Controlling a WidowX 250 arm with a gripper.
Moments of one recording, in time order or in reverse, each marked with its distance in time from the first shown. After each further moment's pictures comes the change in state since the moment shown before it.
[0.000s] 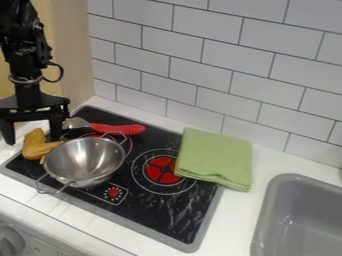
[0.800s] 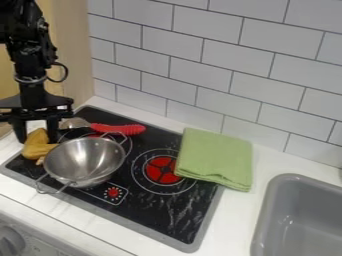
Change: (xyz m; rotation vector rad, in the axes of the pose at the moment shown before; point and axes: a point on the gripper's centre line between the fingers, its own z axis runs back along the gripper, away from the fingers) arm -0.002 0.010 0.001 0.052 0.016 -0.002
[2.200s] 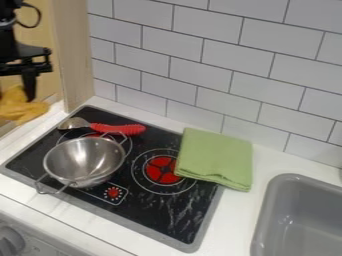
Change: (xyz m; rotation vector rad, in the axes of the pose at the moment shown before) arm -0.013 0.003 0.080 -0.082 -0.080 0.060
